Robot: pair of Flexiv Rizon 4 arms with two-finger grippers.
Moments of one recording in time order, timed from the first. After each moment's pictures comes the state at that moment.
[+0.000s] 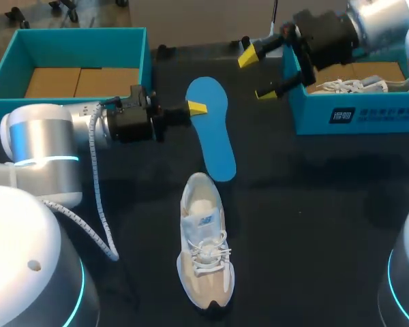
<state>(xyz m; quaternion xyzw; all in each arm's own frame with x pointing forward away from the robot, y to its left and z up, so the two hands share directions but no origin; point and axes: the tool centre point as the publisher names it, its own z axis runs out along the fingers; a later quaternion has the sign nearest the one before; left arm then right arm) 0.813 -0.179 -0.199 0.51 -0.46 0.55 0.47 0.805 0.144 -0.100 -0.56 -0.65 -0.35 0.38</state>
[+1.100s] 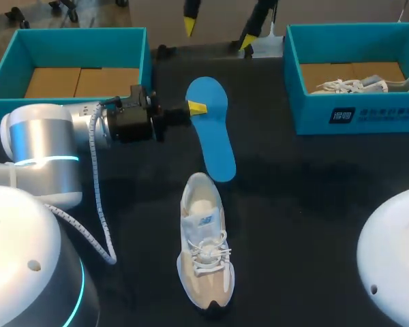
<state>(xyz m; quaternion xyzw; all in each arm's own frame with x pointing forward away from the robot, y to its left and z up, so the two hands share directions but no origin) 0.814 -0.179 -0.199 0.51 -0.46 0.55 0.47 0.802 0.211 -0.024 -0.70 -0.70 -0.08 0.12</state>
